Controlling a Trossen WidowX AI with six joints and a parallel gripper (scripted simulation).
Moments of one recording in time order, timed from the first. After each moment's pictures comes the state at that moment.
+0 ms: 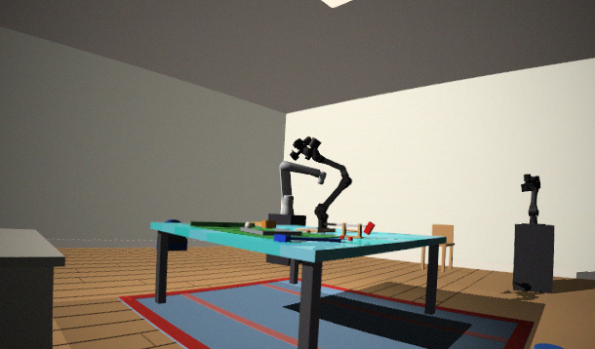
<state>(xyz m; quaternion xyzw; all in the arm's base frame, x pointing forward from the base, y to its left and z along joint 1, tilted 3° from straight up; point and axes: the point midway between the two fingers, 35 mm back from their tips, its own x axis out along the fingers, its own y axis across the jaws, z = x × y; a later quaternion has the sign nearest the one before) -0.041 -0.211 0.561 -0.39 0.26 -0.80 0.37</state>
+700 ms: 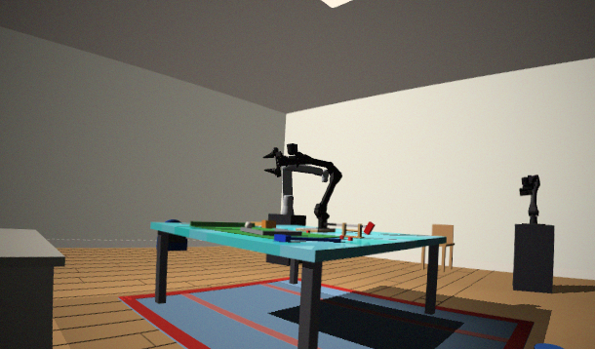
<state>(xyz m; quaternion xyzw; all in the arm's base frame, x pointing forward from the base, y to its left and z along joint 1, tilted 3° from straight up) 0.246 -0.242 0.412 -0.48 0.31 -0.36 0.74</state>
